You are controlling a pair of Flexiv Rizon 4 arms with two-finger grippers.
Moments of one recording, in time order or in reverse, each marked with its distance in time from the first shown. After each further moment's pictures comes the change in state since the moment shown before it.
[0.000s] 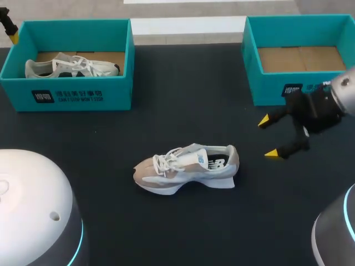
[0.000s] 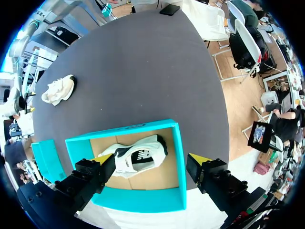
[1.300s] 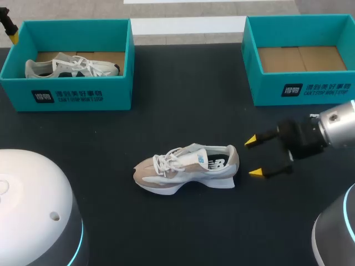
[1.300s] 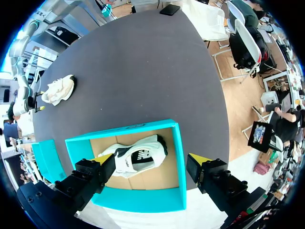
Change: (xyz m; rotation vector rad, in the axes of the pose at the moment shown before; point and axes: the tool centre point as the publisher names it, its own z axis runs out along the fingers) left arm 0.000 0.000 0.000 0.000 0.000 0.000; right arm 0.008 -0.028 0.075 -0.185 -0.008 0.037
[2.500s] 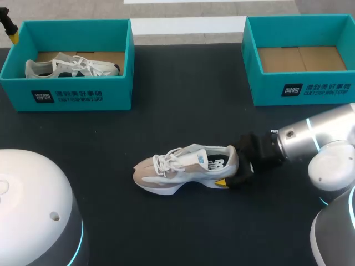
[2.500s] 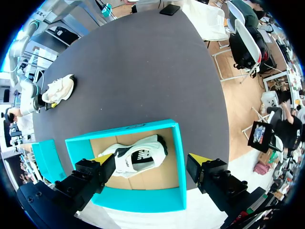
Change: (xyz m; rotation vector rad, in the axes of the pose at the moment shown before) left arm 0.000 0.000 0.000 0.000 0.000 0.000; right arm 0.000 0.000 0.103 -0.059 0.028 0.018
